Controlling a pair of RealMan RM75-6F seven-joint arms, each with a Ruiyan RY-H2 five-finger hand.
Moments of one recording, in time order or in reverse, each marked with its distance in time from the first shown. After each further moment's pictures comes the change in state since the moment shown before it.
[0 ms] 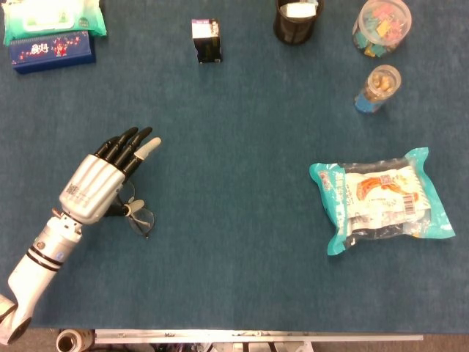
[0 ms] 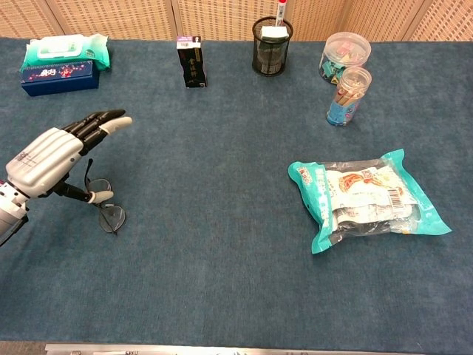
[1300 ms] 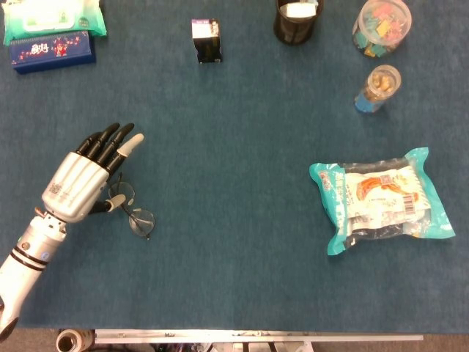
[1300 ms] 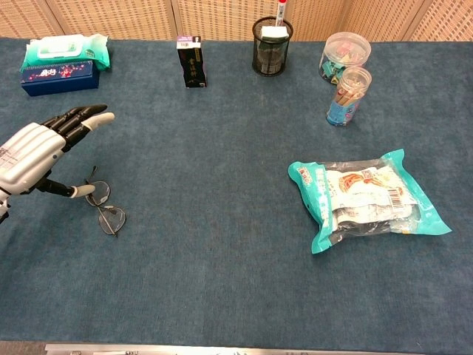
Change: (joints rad) left arm 0.020 0.019 0.003 0.055 -0.005 0.031 0.018; right arm -0.002 0.000 -0.001 -0.004 -0.006 0.005 -0.004
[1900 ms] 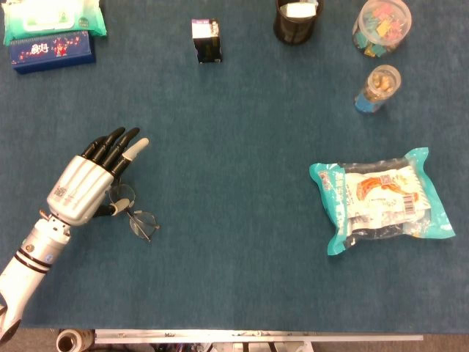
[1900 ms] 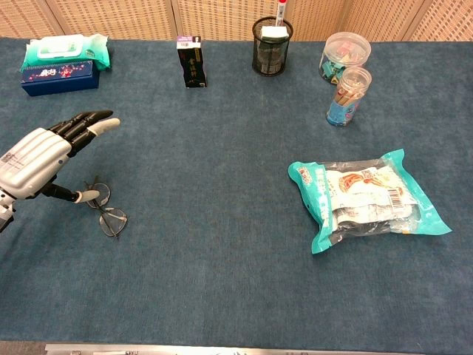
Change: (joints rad) left arm 0.003 -0.010 0.010 0.000 0.006 0.001 0.001; right arm 0.000 0.004 0.002 0.000 0.004 0.000 0.009
